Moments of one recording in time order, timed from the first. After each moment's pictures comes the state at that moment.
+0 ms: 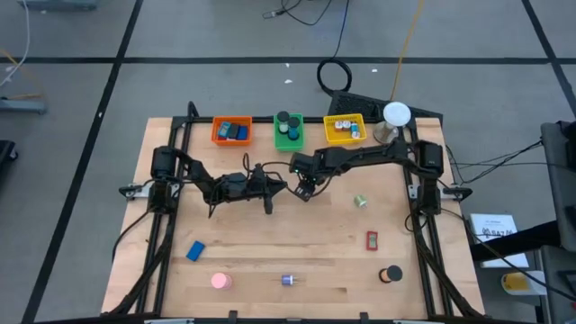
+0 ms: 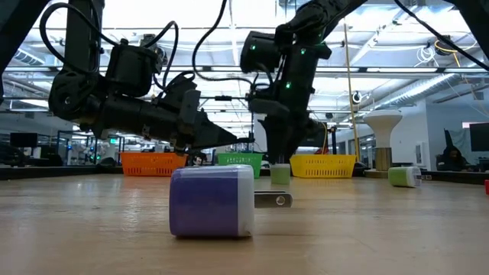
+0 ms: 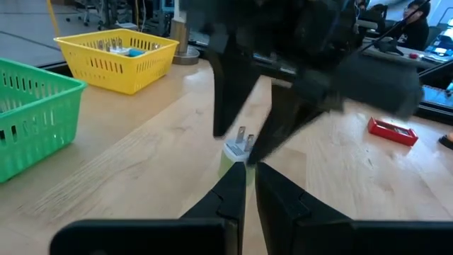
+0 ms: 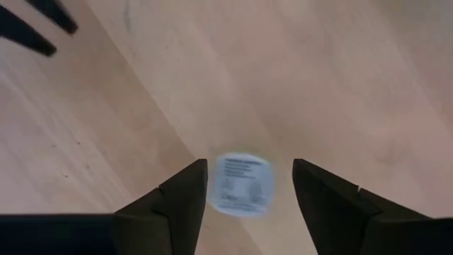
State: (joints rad) left arm 0.08 1.98 0.46 1.39 -0.13 -0.20; right arm -0.16 1.94 1.37 -0.70 0.08 0.43
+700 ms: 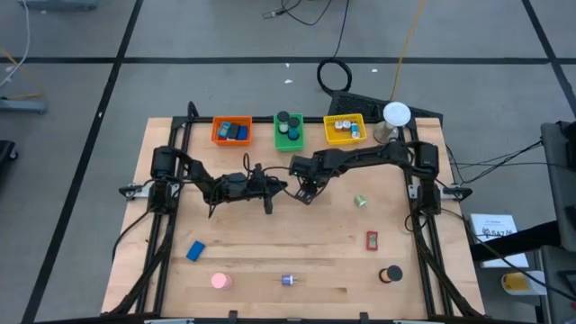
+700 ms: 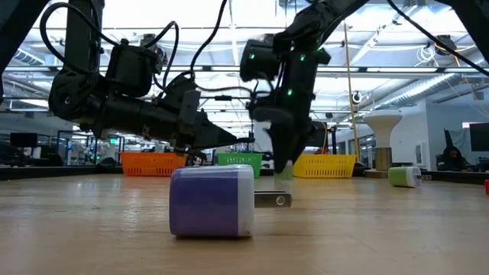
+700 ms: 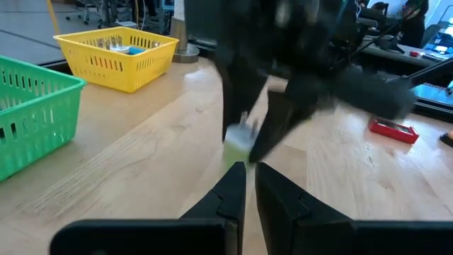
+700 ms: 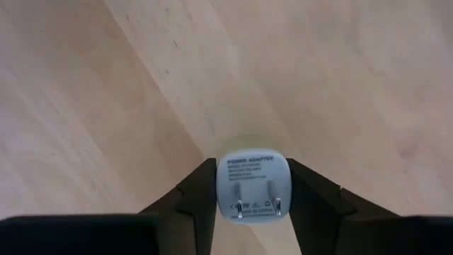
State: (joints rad) left arm 0.08 1.98 0.46 1.39 -0.13 -0.20; right arm -0.17 1.95 1.36 -0.73 0.05 0.39
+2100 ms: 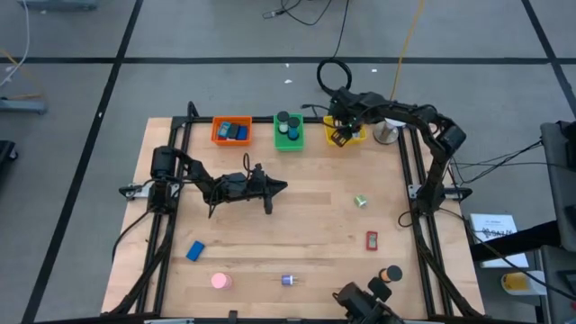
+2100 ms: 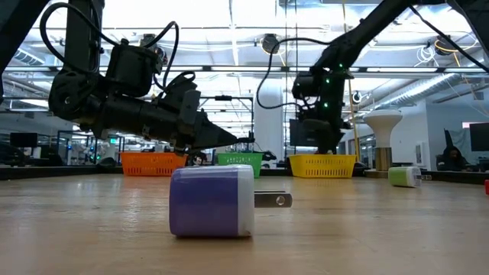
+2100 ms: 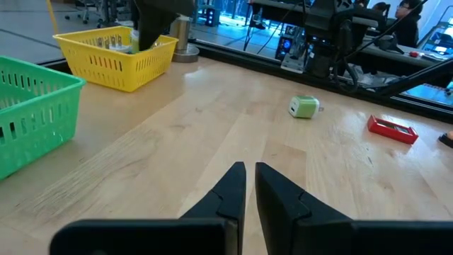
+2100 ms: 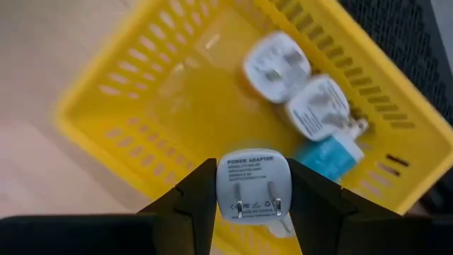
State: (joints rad) left arm 0.08 1.98 0.46 1.39 -0.13 -0.20; right arm -0.80 1.84 1.31 -0.79 0.07 -0.05
